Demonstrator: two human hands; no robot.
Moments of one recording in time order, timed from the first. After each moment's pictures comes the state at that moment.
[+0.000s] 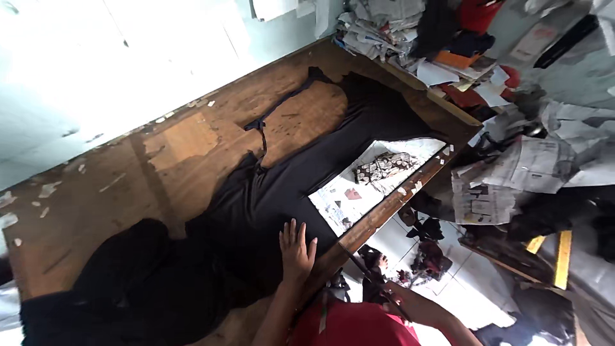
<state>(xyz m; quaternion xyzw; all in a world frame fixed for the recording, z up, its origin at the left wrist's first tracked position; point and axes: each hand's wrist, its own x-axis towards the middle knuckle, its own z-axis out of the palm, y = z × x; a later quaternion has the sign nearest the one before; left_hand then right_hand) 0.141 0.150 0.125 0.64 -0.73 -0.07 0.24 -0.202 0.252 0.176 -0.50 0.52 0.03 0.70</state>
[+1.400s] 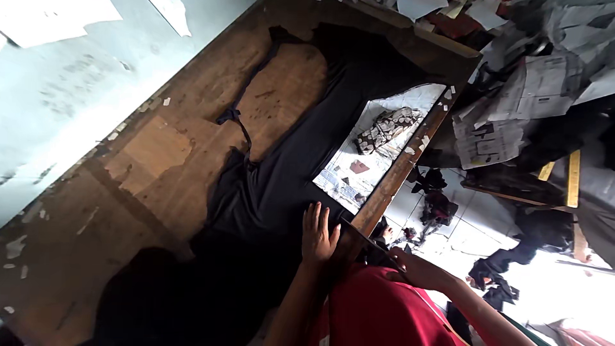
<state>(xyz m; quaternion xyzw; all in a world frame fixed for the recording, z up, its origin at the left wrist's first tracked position) 0.158 0.127 0.112 0.50 -0.83 -0.11 0.21 -0.129 0.252 0.167 -0.52 0.60 0.05 0.61</state>
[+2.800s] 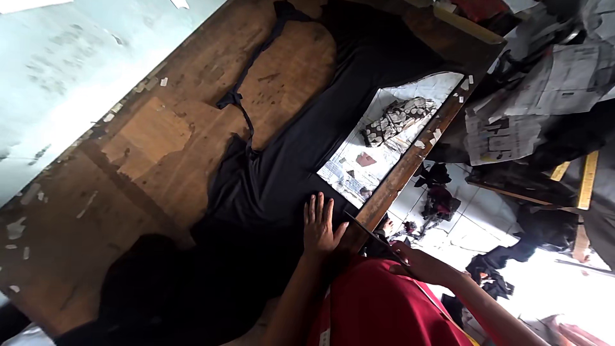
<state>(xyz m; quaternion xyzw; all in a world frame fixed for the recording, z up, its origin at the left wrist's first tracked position) 0.159 0.127 0.112 0.51 -0.84 -0.09 0.15 -0.135 0.246 0.167 -0.52 0.58 0.04 0.63</state>
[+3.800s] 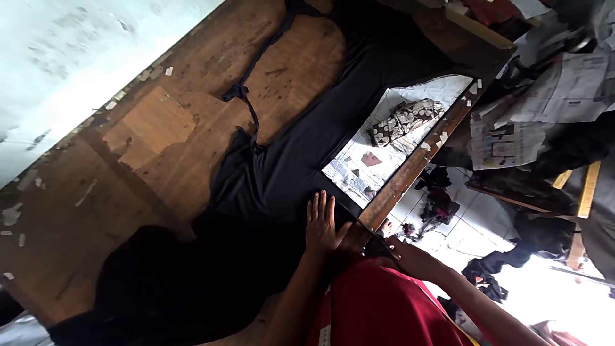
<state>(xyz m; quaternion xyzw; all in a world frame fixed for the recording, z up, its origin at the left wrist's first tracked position) 0.158 0.126 0.115 0.52 -0.83 -0.10 0.15 -0.104 0.215 0.189 -0.51 0.62 0.12 0.59</state>
